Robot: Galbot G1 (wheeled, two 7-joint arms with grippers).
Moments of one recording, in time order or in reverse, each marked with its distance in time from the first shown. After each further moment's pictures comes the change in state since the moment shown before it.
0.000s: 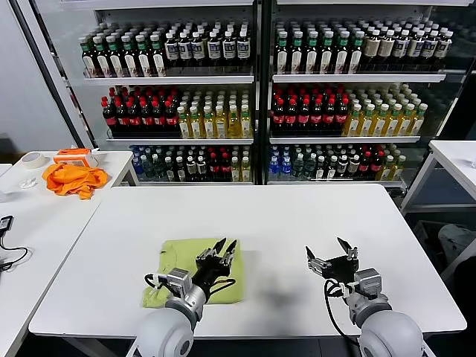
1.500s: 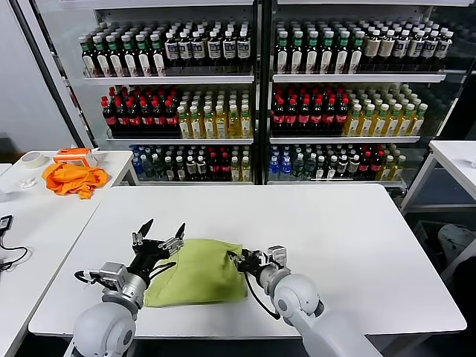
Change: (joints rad) left arm 0.078 0.129 -0.277 -0.028 -0.022 -0.100 0.033; right arm 0.466 0.259 -0.451 -0.473 0.333 -0.020 -0.046
